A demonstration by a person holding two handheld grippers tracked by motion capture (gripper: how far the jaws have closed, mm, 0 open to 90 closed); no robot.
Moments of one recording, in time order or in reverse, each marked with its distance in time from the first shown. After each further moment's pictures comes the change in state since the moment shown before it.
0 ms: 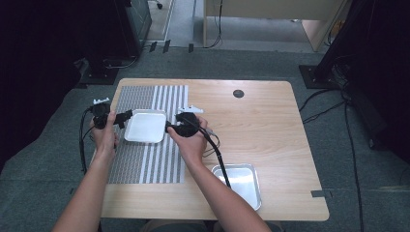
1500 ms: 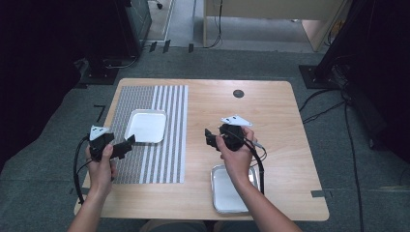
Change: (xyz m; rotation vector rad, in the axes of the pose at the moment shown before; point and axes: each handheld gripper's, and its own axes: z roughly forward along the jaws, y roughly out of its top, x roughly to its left) left arm -0.034 -0.073 -0.090 -0.084 -0.078 0.133; right arm -0.079 -0.020 -0.119 -0.061 -0.081 -0.083
